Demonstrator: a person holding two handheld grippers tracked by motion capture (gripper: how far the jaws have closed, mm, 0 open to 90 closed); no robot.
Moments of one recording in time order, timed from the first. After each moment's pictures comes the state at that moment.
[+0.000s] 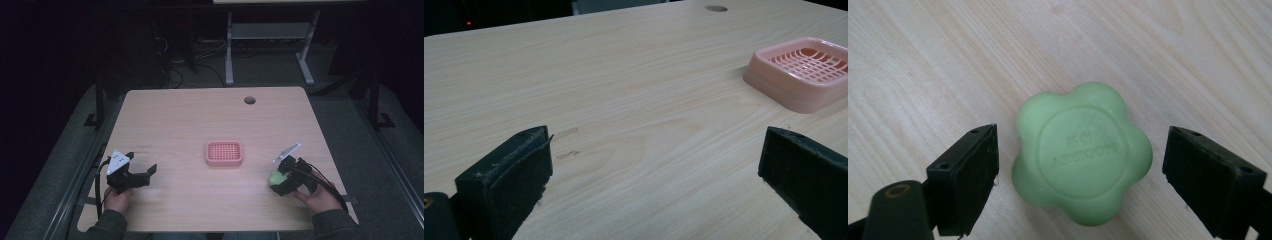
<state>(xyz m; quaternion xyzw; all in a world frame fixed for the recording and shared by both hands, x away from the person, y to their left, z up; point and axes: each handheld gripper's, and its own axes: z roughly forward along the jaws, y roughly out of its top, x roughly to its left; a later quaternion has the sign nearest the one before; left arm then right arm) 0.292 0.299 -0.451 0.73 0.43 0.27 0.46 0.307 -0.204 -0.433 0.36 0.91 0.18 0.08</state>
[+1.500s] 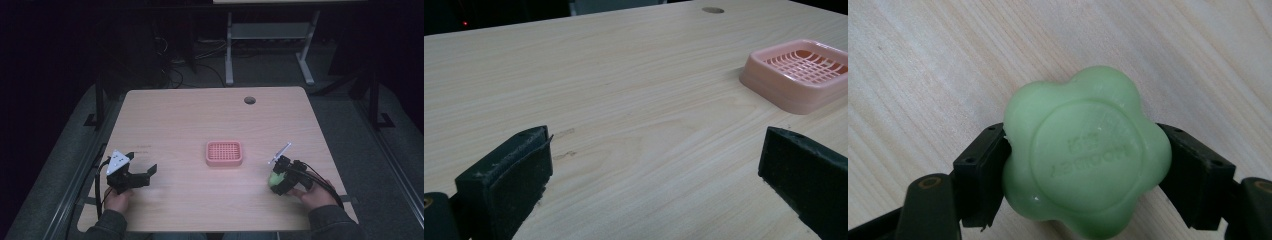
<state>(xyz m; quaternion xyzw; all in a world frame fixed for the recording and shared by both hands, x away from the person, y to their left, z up) 0.291 0.299 -0.451 0.73 0.43 0.26 0.47 0.316 -0.196 -0.443 0.35 0.93 0.12 0.06</state>
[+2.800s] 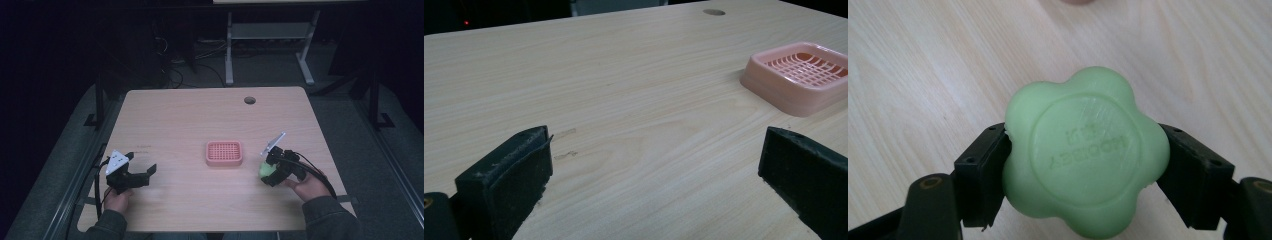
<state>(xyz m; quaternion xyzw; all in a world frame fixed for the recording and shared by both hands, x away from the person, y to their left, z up) 0.291 0.300 -0.450 0.72 0.44 0.26 0.47 0.329 -0.171 -0.410 0.30 0.93 0.17 0.07</state>
